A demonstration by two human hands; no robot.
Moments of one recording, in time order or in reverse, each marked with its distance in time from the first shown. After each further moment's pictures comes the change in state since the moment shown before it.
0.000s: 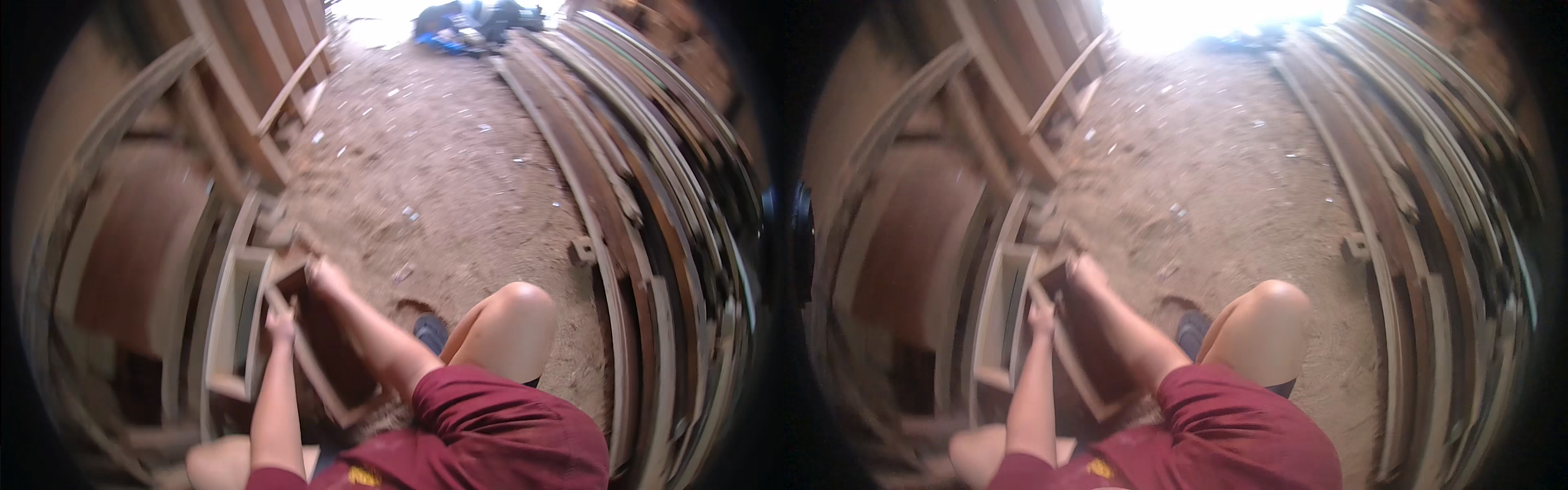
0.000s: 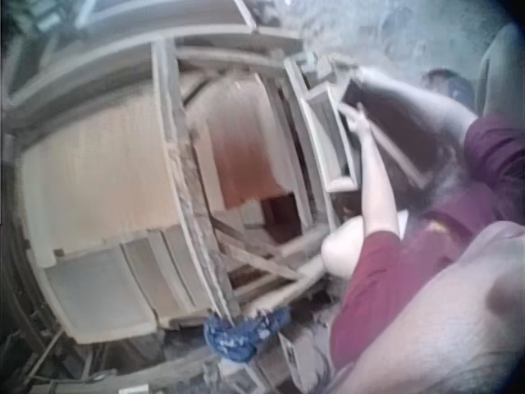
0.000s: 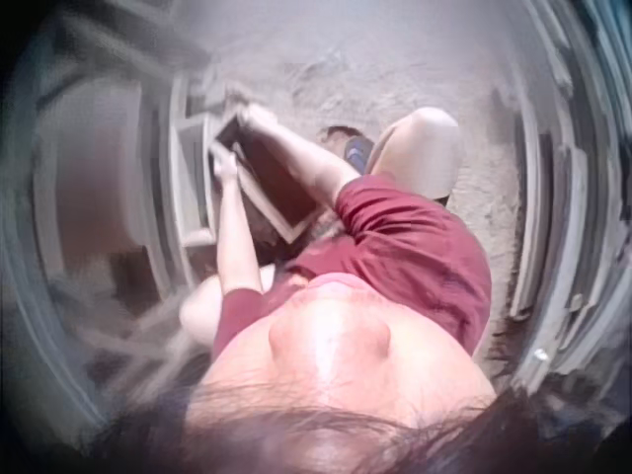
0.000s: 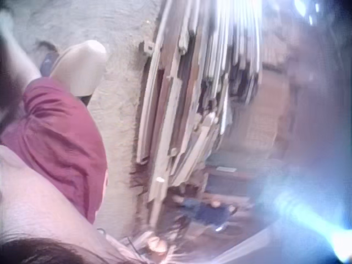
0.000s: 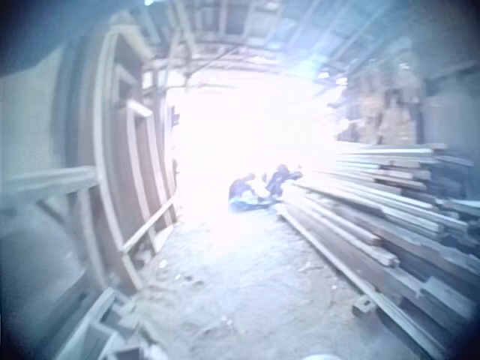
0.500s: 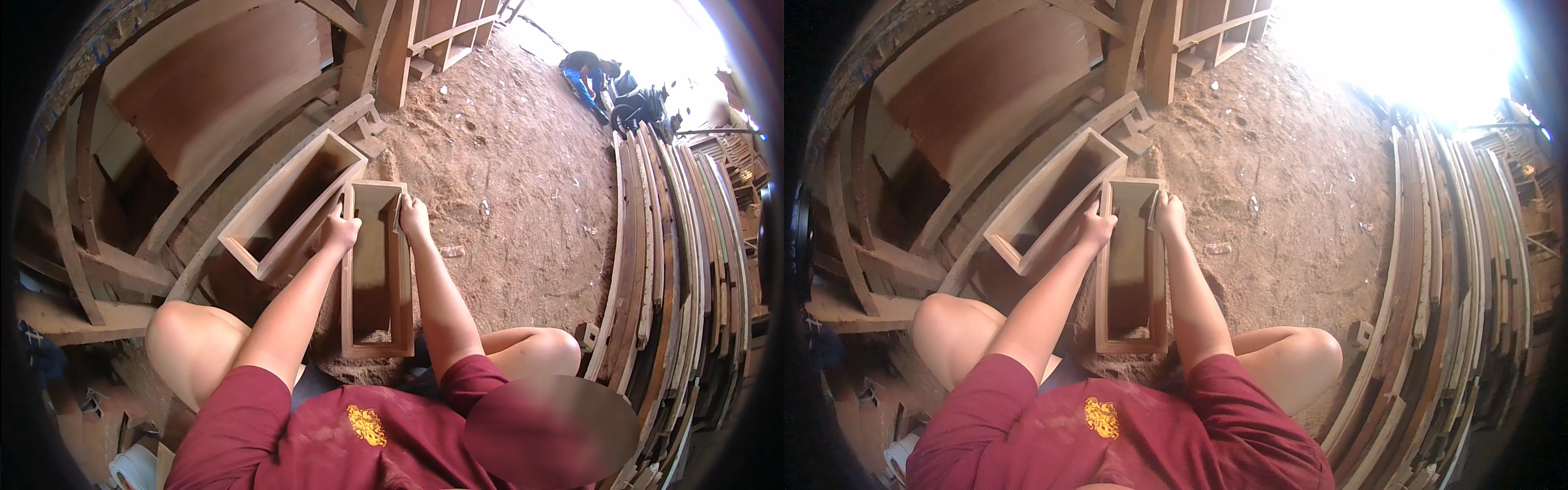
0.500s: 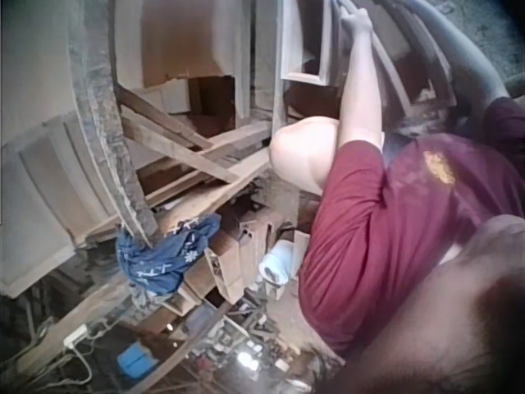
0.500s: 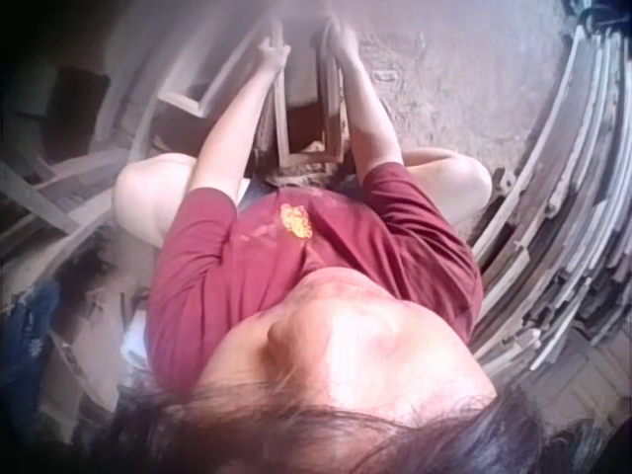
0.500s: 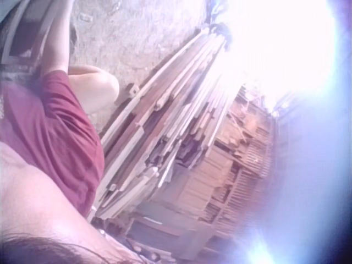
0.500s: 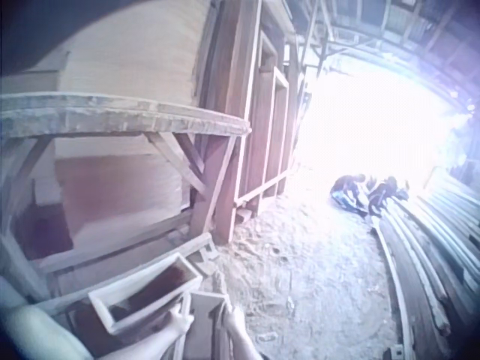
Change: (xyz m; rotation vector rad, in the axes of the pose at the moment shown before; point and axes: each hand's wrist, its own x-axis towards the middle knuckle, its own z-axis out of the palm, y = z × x) left_hand -0.011 0.015 0.010 0.343 0.182 -0.068; right_hand 0.006 0.022 -0.005 0.193 0.043 -0.064
